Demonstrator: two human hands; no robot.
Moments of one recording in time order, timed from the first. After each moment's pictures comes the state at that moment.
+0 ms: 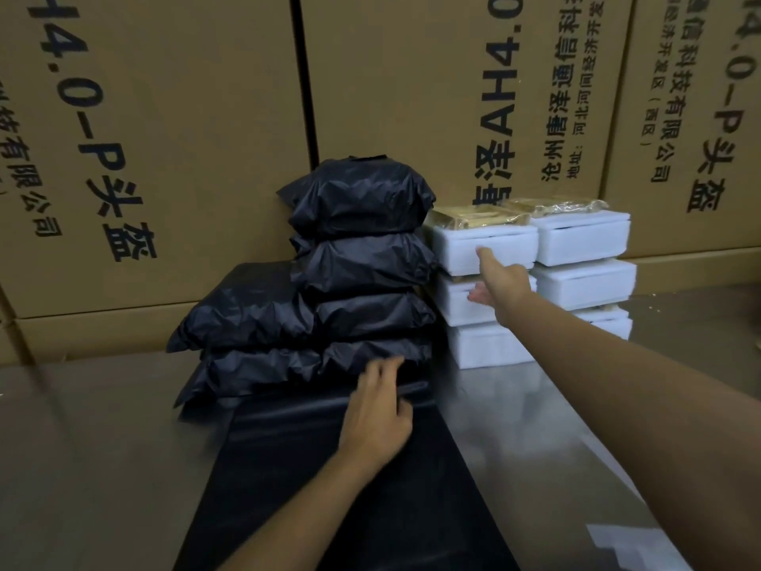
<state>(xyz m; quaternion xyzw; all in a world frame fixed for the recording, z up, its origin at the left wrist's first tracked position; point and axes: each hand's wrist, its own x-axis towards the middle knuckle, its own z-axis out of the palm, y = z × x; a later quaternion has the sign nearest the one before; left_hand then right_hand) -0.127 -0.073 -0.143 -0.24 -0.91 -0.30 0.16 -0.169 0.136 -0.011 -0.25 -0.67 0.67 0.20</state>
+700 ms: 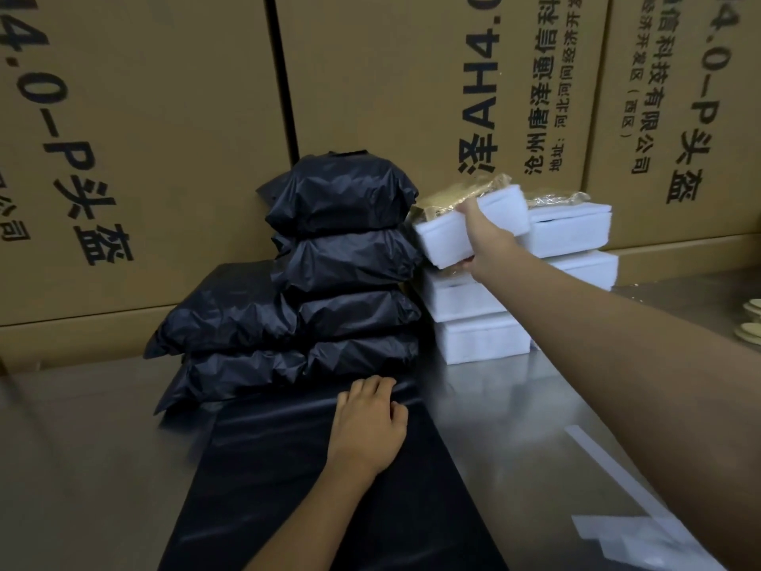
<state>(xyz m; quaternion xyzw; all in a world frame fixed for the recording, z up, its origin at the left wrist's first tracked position) -0.137 -0.068 -0.164 -0.23 -0.95 -0.16 0.14 -0.191 0.140 0.033 -0.24 -0.54 0.78 0.22</state>
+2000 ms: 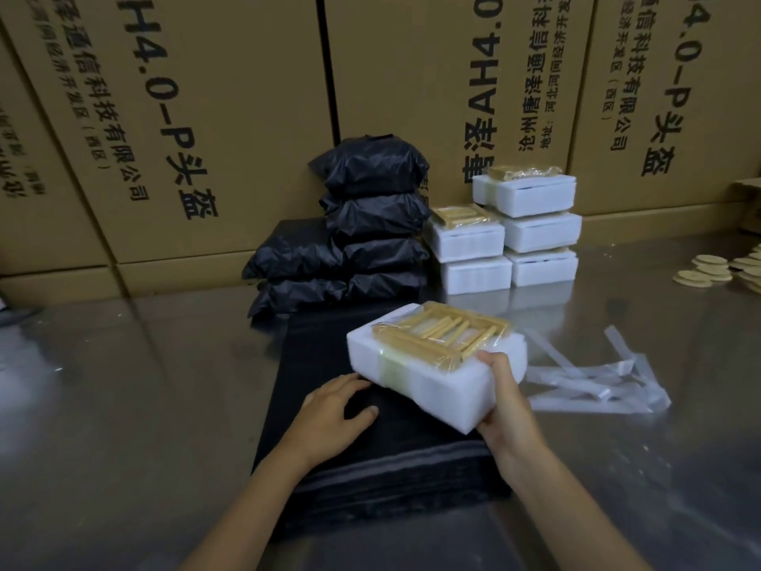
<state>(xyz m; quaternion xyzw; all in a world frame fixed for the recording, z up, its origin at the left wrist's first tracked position) 0.066 -0.211 -0.154 -0.24 -0.93 -0.27 0.00 0.154 0.020 -0.133 -0.15 -0.51 0.84 0.12</state>
